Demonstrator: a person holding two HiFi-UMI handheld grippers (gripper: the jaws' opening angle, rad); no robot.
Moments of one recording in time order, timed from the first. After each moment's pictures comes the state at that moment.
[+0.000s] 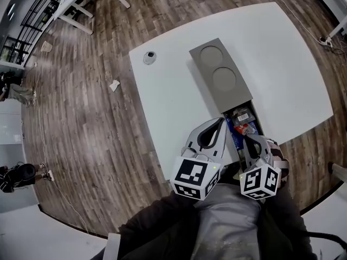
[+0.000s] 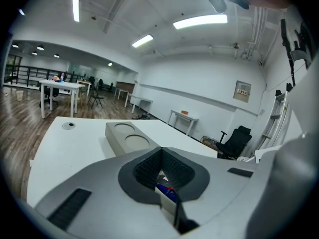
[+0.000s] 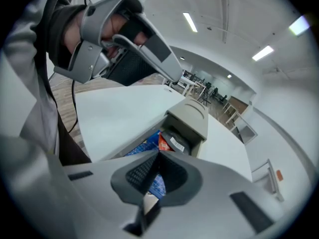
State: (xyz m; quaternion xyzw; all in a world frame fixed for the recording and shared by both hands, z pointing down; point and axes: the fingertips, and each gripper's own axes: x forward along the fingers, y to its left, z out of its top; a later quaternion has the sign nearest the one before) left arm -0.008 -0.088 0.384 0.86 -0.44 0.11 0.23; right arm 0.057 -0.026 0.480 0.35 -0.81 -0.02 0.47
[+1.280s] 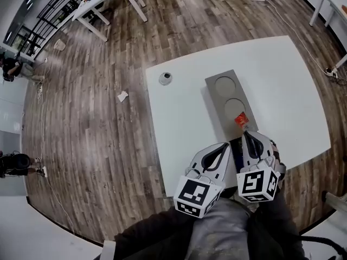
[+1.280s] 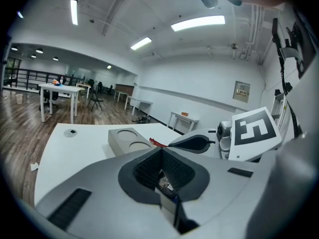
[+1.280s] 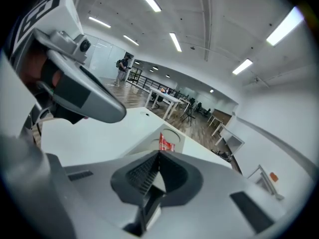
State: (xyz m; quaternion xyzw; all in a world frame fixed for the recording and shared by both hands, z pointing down) left arm -0.018 -0.097 0.367 0.86 -0.44 0.10 0.22; right arm 0.033 -0.127 0.403 0.43 -0.82 -0.07 0.37
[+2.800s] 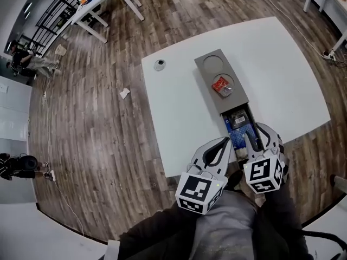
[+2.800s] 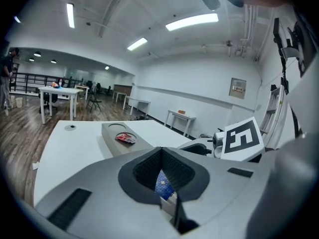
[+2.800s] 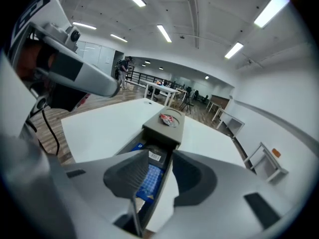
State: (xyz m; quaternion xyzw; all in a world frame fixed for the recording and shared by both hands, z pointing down) left arm 0.015 -0.025 0.366 0.86 -0.44 0.11 0.21; right arm 0.085 -0.050 0.439 0.44 -0.81 0.01 0.38
